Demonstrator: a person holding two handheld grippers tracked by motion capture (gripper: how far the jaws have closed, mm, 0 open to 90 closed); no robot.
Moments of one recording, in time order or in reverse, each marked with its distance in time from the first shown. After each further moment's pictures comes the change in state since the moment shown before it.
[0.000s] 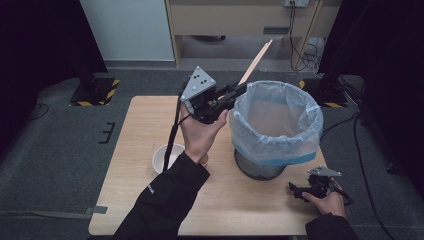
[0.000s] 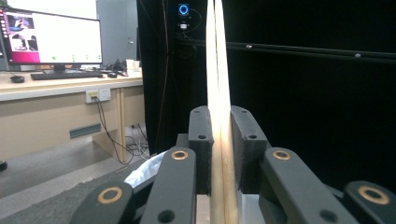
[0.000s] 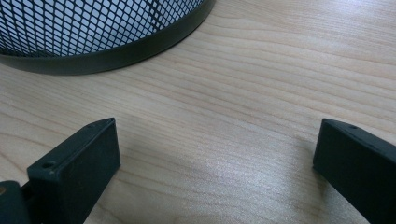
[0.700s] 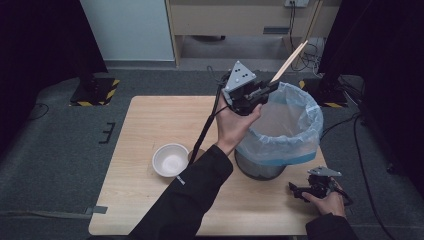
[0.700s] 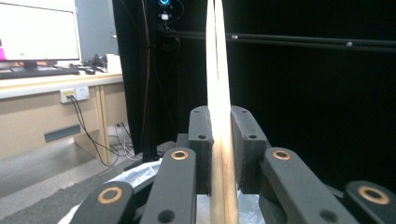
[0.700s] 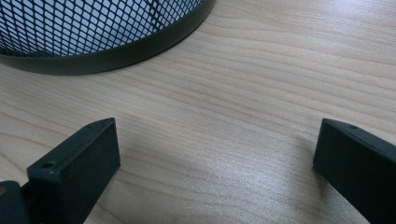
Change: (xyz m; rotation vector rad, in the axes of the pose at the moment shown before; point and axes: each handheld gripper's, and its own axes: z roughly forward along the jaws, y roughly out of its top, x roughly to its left) left arm -0.020 -0.010 0.072 0.040 -0.064 0.017; right arm 0.000 0.000 0.000 -0.002 0.000 -0.003
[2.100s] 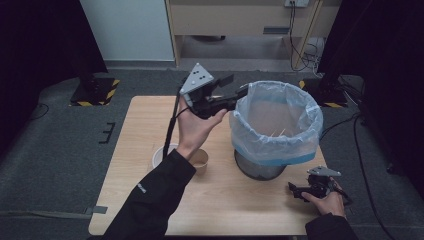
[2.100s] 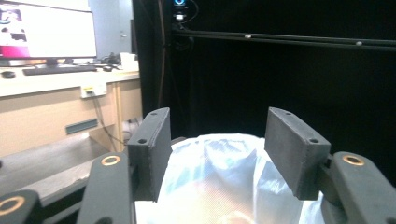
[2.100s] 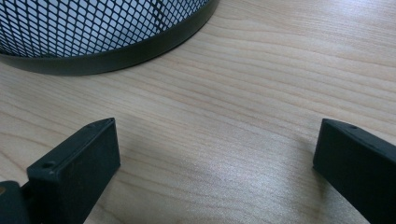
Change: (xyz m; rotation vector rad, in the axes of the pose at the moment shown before) left arm 0.046 -0.004 -0.083 -0.001 0.050 -0.006; right arm 0.001 0.001 0.001 0.001 0.008 -0.003
